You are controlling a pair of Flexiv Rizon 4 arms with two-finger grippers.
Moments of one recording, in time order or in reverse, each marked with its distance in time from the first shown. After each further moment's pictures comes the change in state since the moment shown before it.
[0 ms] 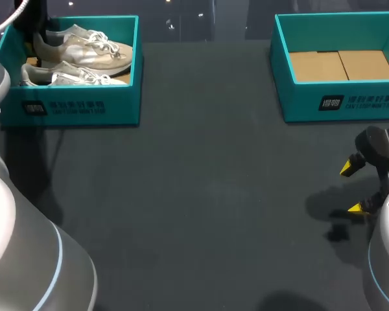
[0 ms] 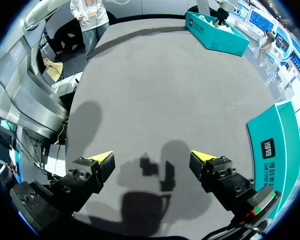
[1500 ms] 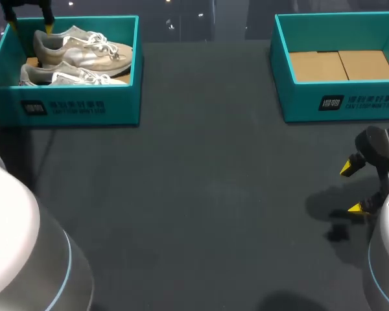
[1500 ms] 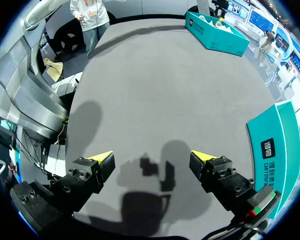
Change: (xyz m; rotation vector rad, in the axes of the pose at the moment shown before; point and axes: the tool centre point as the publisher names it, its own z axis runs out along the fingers) left arm -0.004 -0.031 -0.089 0.030 -0.151 0.048; right arm 0.000 0.000 0.000 0.000 0.000 0.000
